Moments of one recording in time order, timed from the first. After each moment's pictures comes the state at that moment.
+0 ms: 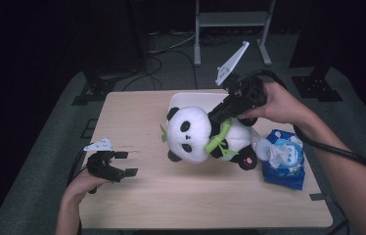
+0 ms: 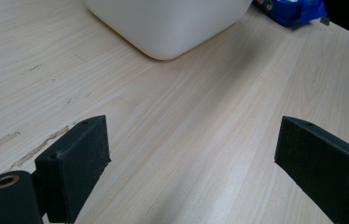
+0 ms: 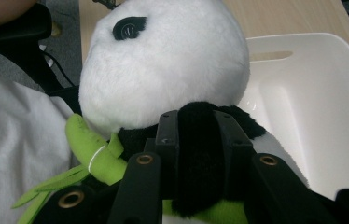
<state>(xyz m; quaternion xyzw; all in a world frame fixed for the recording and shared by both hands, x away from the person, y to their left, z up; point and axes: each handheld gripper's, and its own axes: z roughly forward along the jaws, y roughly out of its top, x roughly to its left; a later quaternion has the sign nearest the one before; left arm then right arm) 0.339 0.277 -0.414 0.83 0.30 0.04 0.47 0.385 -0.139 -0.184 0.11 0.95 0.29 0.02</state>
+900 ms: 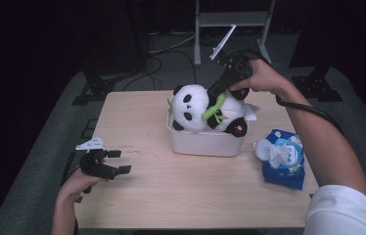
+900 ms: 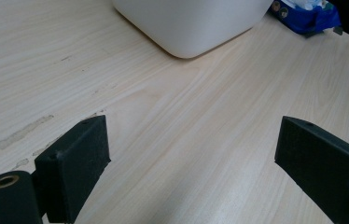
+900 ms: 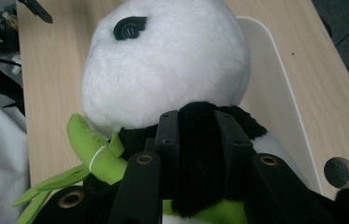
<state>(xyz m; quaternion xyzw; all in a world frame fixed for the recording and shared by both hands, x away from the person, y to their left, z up) 0.342 0.296 -0.416 0.82 0.33 0.05 0.47 0.509 -0.142 -0.214 0.15 0.95 0.26 -0.01</state>
